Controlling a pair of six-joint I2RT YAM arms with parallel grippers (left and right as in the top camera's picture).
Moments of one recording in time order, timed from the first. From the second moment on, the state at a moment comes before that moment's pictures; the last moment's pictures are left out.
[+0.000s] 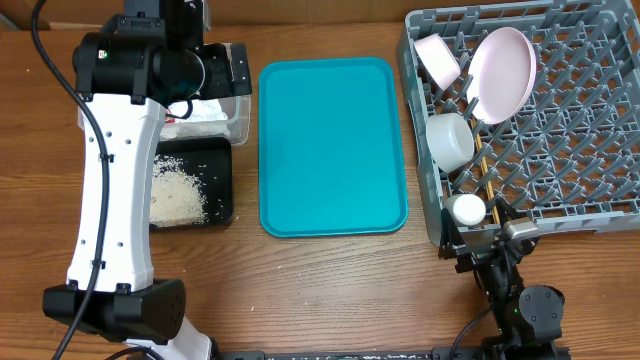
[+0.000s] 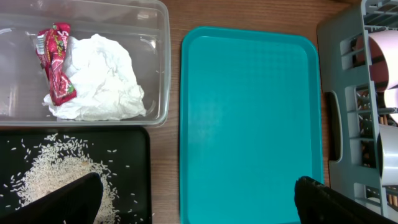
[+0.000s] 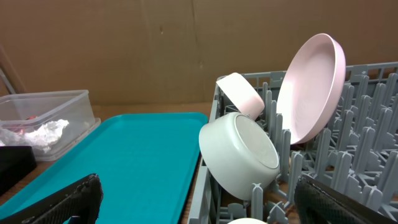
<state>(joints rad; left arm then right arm) -0.09 1.79 2.11 -1.32 0.11 -0.23 0.13 0.01 0.02 -0.03 -0.10 0.12</state>
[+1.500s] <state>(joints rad) 0.04 0.54 0.46 -0.21 0.01 -0.04 0.13 0.01 0.02 -0.03 -0.10 0.12</state>
